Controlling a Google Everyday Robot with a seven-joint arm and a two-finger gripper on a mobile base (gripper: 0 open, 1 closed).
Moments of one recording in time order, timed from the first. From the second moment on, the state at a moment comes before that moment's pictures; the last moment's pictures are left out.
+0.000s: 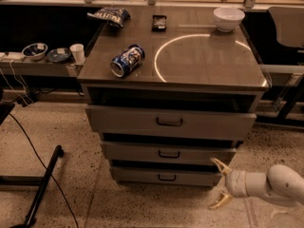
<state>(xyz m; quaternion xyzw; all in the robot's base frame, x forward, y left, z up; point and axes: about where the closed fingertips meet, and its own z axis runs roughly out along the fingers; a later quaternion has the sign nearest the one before) 0.470 -0.238 0.437 -0.58 0.66 0.21 0.42</state>
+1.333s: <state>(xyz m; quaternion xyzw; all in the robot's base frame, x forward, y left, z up) 0.508 -0.251 0.341 -0.63 0.62 0.10 0.46</state>
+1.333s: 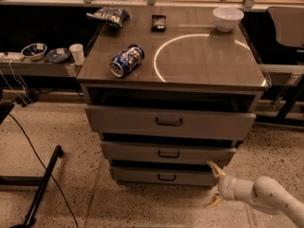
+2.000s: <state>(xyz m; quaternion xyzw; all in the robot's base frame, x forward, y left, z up) 0.503 -0.244 0.248 -0.68 0.61 0.08 0.39</state>
